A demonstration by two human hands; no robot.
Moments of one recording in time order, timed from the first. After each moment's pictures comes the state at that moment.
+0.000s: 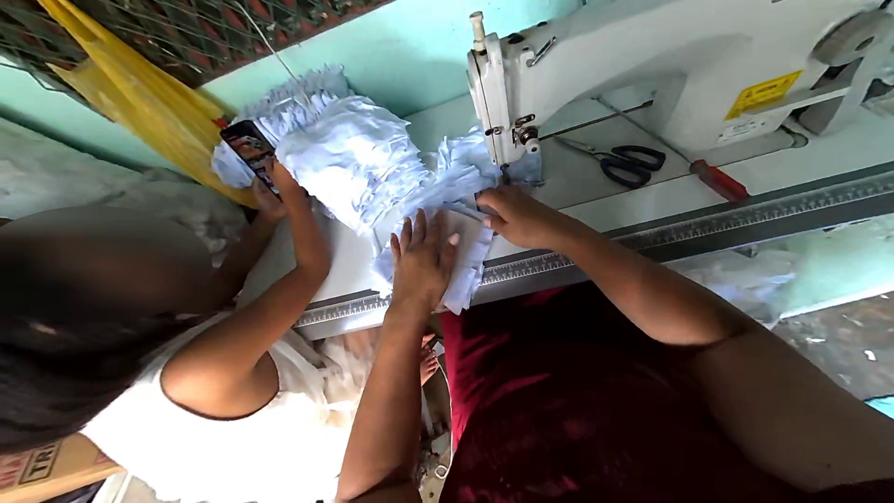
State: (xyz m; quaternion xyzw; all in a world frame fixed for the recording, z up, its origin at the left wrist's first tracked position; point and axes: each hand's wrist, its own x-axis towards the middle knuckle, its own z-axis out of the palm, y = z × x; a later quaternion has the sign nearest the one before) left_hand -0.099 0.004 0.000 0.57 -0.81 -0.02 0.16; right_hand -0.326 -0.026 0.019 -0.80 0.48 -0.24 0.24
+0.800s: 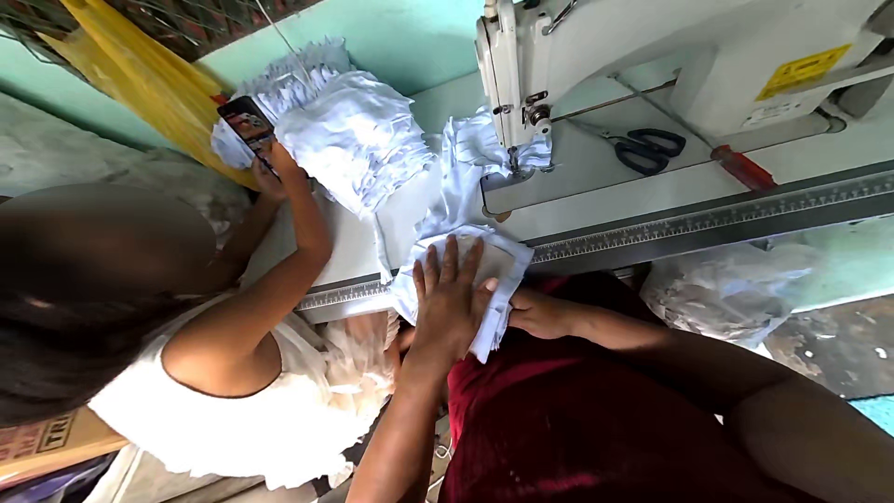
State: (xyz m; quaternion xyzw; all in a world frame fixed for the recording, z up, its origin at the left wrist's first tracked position) left_hand -0.112 0.079 -0.023 0.55 -0.82 -0.05 0.14; right_hand -0.303 0.079 -0.074 -0.73 0.25 -0.31 0.55
